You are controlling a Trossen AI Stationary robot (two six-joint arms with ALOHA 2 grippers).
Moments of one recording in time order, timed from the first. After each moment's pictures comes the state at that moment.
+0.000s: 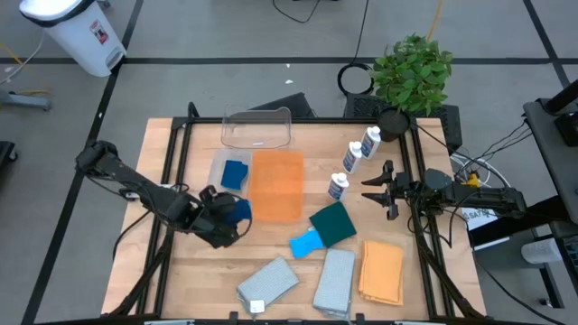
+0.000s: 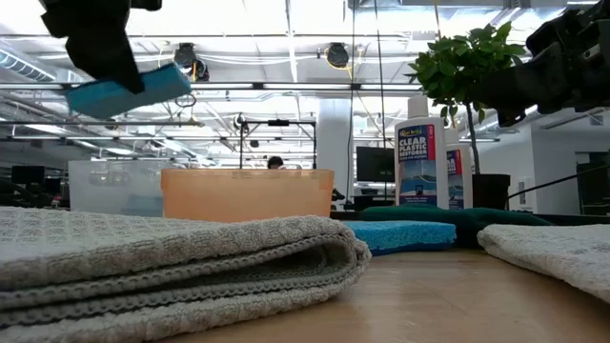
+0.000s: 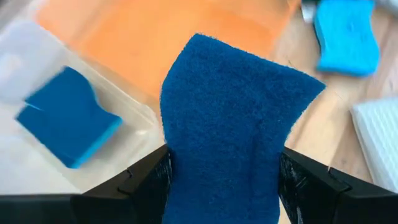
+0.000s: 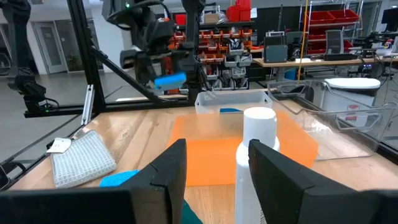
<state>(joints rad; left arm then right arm) -0.50 1.29 0.98 -0.90 -0.51 -0.93 -0.07 0.02 0.01 0.04 -0.05 0.07</state>
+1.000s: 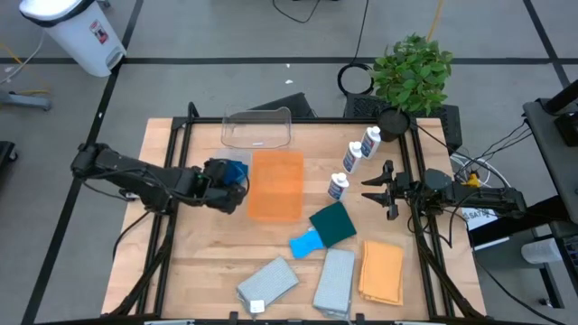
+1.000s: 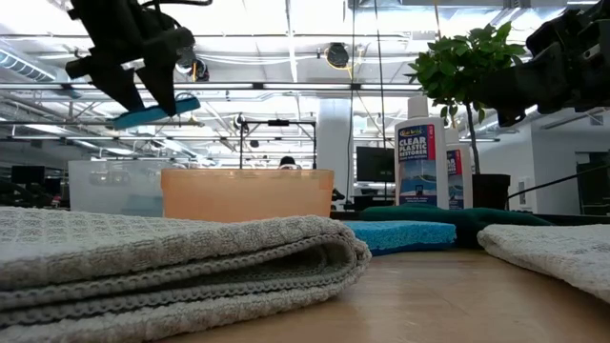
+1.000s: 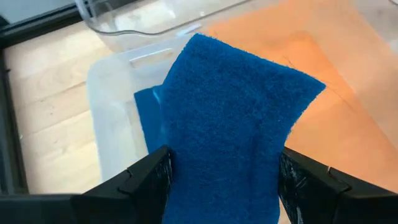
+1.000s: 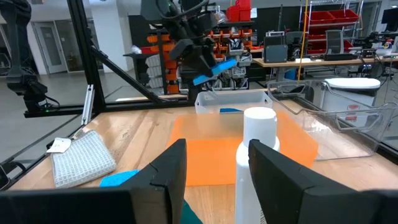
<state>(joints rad) -0.20 1.26 0.98 -1.10 -0.63 -1.29 -0.07 0.02 0.01 0.04 -0.05 0.07</state>
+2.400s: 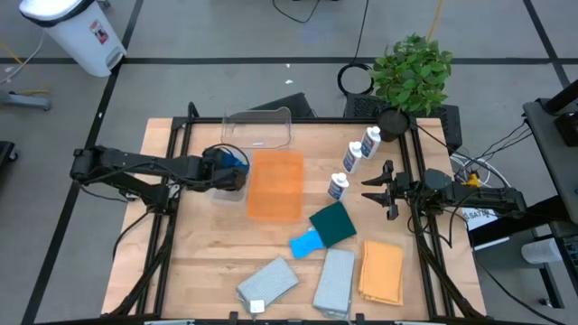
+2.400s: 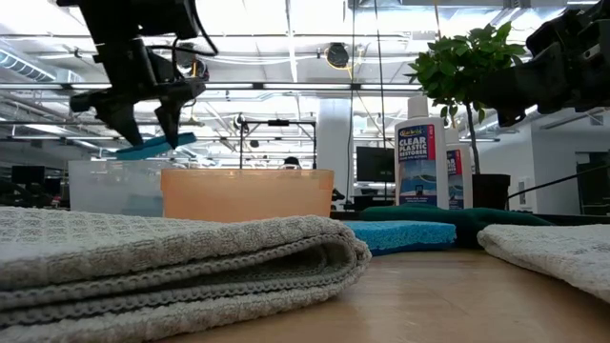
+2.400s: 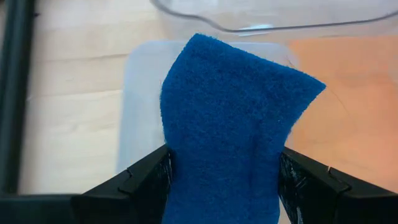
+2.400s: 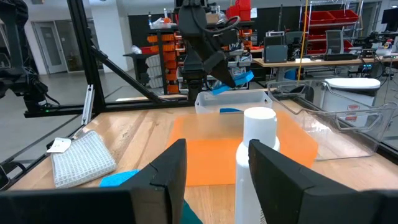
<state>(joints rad) 0.03 1.26 0.86 -0.95 -0.57 -1.34 -0.07 0.02 0.01 0.04 -0.05 0.07</state>
